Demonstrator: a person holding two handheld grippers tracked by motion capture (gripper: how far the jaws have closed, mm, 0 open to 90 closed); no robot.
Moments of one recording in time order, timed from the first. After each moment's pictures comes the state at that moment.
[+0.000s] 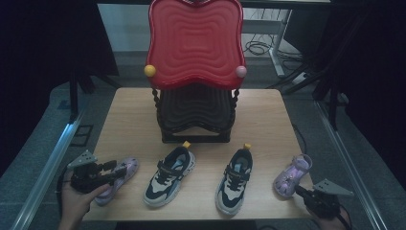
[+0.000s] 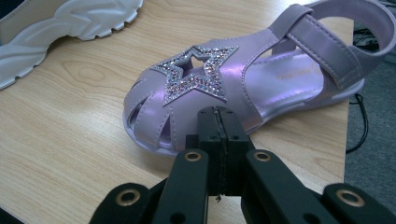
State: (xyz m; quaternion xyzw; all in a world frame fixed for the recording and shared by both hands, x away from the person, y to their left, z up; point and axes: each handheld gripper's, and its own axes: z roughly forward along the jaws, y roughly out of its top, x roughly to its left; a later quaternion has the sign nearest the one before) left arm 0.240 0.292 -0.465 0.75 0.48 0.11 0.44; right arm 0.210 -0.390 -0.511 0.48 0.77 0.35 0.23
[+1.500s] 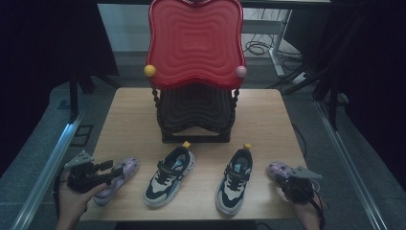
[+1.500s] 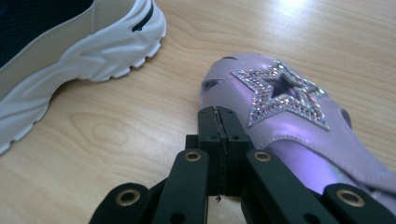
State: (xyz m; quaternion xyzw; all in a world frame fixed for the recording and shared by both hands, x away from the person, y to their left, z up) left arm 0.241 0.303 -0.470 0.74 0.49 0.12 0.44; right arm 0.251 -0.329 -0.512 0.49 0.78 0.32 0.23
